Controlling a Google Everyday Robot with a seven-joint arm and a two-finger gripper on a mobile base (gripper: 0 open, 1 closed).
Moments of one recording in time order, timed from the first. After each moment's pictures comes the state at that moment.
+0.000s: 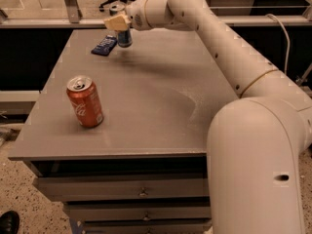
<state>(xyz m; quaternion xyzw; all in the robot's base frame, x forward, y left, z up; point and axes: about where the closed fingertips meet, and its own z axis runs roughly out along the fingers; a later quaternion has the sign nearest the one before) 0.820 0.106 0.951 -0.43 0.67 0.29 0.53</state>
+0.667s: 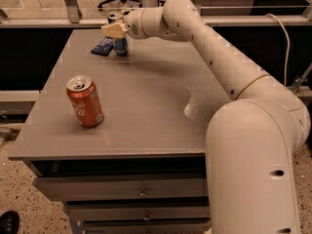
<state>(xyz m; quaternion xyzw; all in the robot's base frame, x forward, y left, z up) 0.829 0.120 0.922 -0.41 0.68 0.31 0.53</state>
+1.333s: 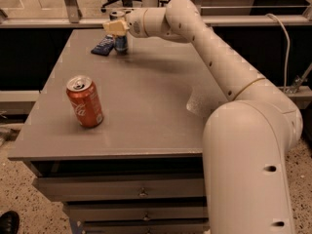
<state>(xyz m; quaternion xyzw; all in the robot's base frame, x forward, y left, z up) 0.841 0.116 0.925 -0.38 0.67 0.33 0.54</state>
